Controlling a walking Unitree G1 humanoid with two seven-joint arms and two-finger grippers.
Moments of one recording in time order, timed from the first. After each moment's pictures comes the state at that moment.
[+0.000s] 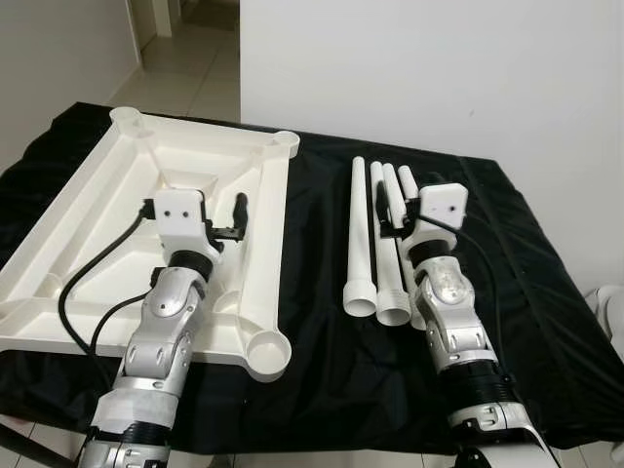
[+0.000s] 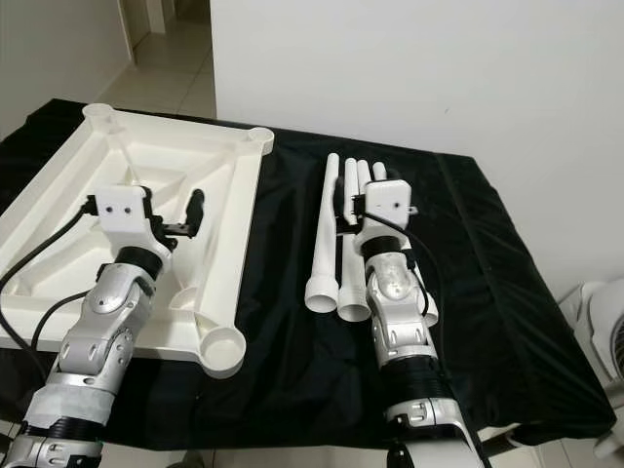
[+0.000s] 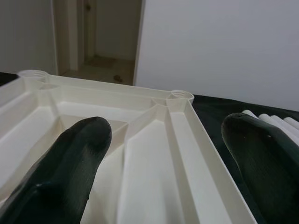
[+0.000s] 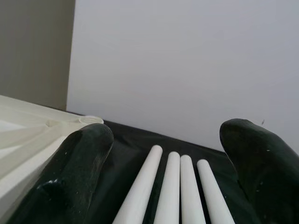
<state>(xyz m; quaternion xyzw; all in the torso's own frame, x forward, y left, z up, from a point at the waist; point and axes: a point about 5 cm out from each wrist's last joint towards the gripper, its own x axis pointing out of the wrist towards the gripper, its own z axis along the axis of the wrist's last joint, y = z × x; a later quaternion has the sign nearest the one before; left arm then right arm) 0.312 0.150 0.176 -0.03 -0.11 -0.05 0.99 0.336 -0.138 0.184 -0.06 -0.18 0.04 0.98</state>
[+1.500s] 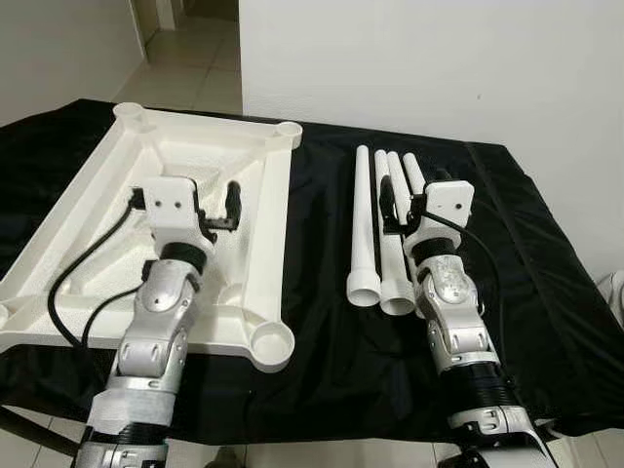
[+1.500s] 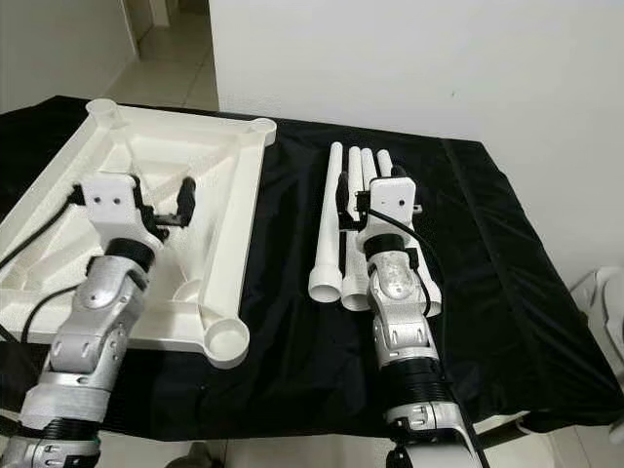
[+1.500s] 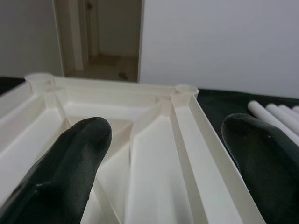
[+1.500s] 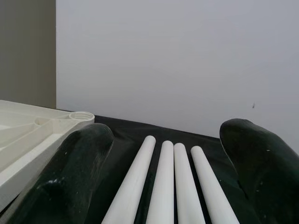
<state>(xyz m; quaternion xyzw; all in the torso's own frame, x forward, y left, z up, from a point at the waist) 0.314 0.150 0.179 -0.02 -0.10 -0.04 0.99 0.334 -0.142 0.188 -0.05 -0.19 0.01 0.98</state>
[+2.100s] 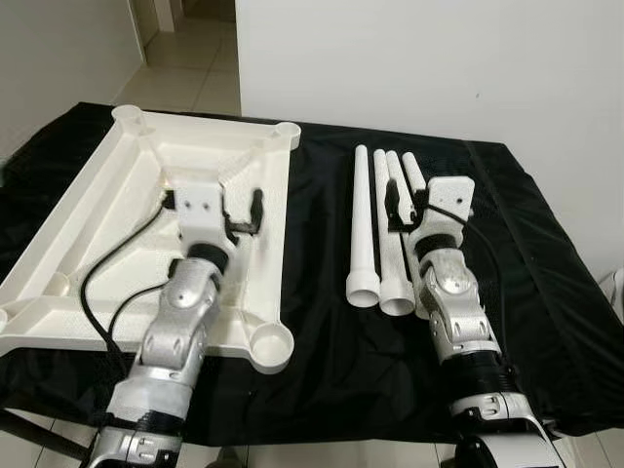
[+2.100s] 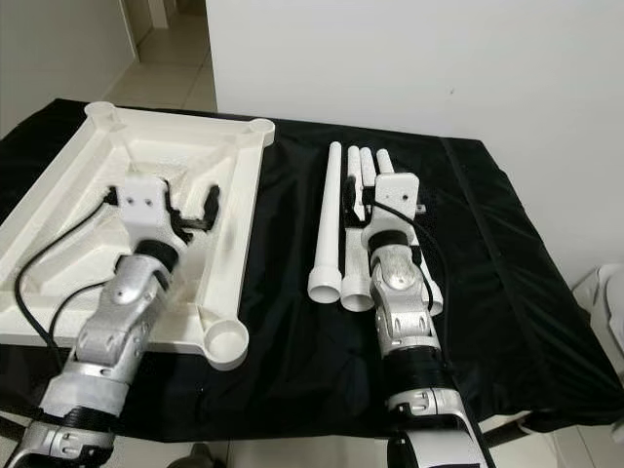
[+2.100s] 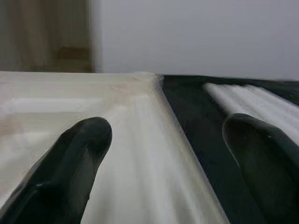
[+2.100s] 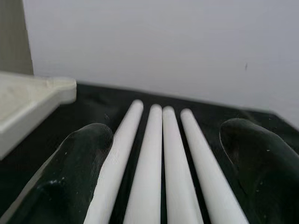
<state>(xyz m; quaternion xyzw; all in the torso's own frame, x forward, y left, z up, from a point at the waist) 0.312 0.116 0.171 -0.01 -0.09 -0.16 0.98 0.347 -0.149 0.175 -0.05 -0.10 -0.02 0.99</state>
